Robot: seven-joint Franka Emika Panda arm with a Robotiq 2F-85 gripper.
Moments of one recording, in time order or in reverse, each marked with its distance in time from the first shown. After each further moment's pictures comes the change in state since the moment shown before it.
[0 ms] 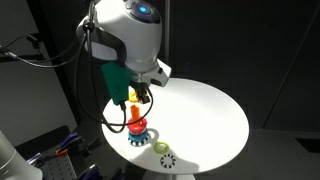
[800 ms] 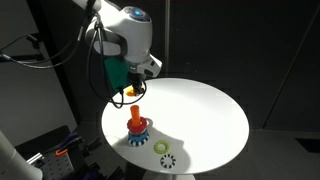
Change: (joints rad) arm 0.132 0.051 0.093 0.014 -0.019 0.118 0.213
